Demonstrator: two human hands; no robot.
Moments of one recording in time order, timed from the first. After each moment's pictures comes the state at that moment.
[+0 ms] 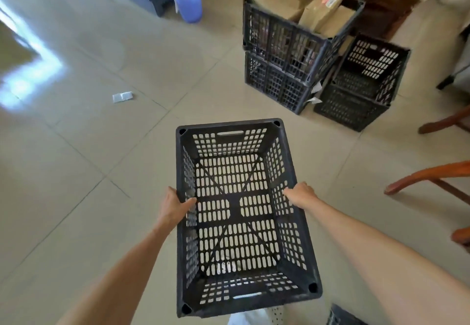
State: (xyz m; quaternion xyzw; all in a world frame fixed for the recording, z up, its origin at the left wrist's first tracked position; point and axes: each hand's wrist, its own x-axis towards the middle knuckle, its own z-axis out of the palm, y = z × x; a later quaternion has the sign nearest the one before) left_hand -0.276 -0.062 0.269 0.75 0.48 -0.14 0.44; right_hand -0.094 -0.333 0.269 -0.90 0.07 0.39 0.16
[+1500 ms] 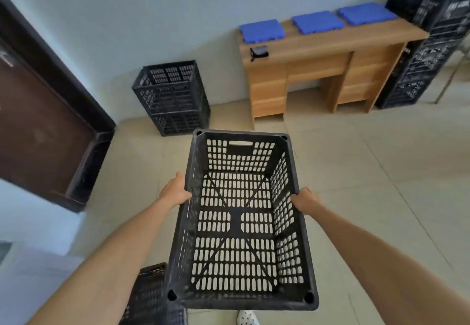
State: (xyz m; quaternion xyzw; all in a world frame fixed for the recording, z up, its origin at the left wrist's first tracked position) left_hand -0.753 -0.492 0.501 0.00 0.97 0.15 0.21; right_hand -0.642 -0.174 0.466 -0.33 -0.86 0.34 -0.21
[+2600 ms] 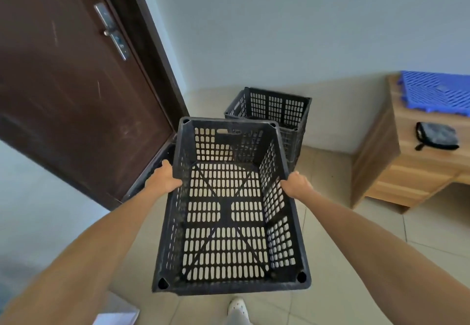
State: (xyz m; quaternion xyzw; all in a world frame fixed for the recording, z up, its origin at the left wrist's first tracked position) left_hand -1.262 -0.782 0.546 -0.25 0.93 0.20 0.15; right_hand -1.333 -0.443 0.476 -0.06 -0.93 0.29 -0.23
